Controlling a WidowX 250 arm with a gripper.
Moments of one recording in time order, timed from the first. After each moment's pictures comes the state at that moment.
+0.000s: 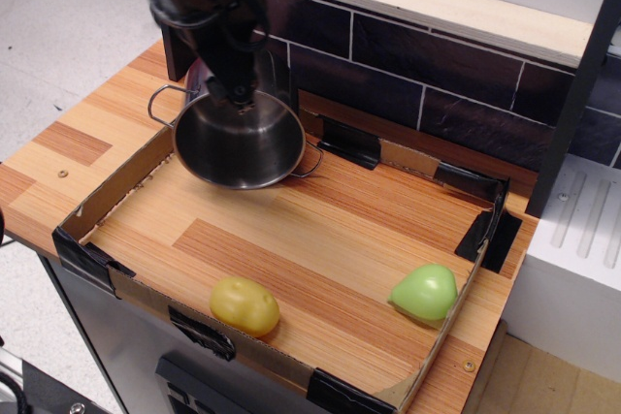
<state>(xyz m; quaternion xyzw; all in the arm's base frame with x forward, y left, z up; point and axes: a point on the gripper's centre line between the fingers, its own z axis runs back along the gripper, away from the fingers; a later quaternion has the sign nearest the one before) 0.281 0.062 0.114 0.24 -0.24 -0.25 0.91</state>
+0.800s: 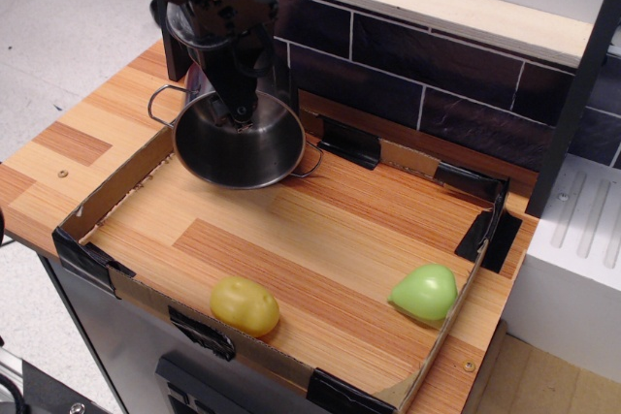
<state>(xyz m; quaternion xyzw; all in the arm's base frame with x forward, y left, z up) 0.290 0.072 0.090 0.26 -0.20 -0.27 0.90</state>
